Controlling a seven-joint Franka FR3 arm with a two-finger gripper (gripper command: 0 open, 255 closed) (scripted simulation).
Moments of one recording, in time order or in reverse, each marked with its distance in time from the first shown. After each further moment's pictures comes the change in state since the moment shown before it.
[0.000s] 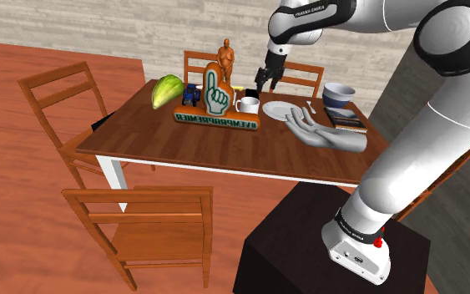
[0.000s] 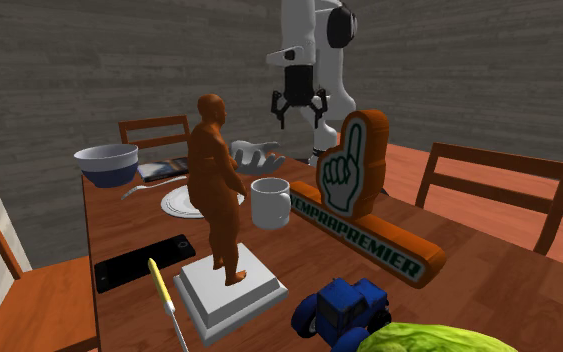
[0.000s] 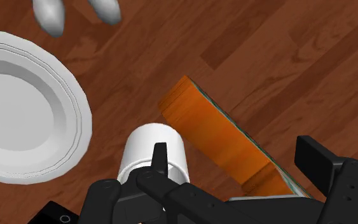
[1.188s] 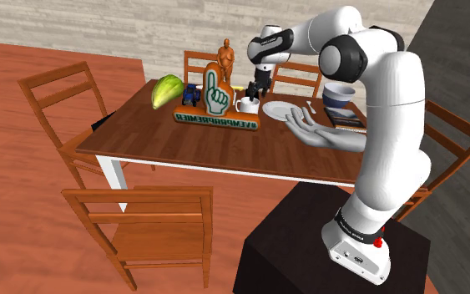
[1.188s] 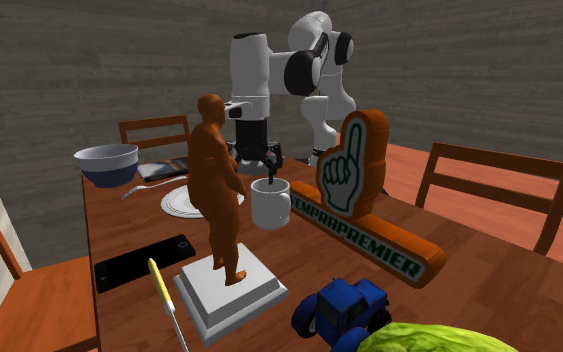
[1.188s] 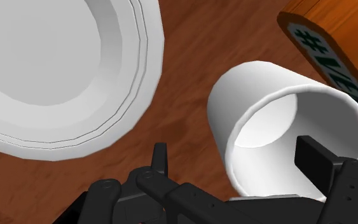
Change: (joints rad) arm -0.114 0.597 -0.039 0.506 0.100 0.023 -0.154
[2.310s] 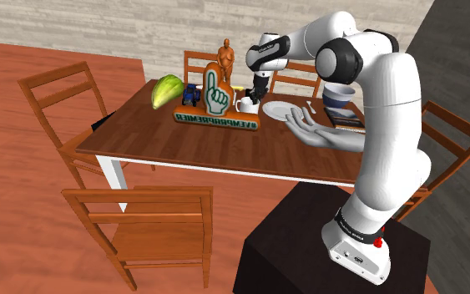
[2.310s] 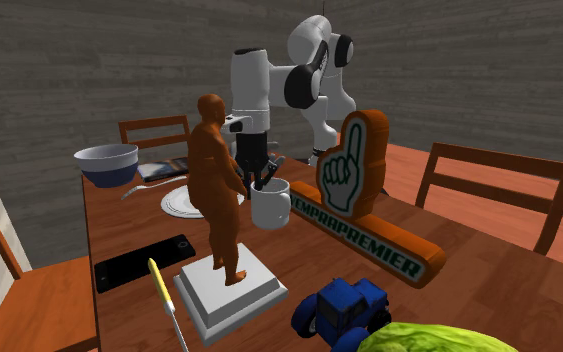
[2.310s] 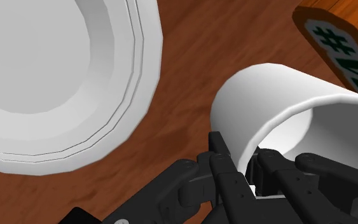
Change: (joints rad) arm -0.002 0.034 0.006 -0.025 0.010 0.060 -0.005
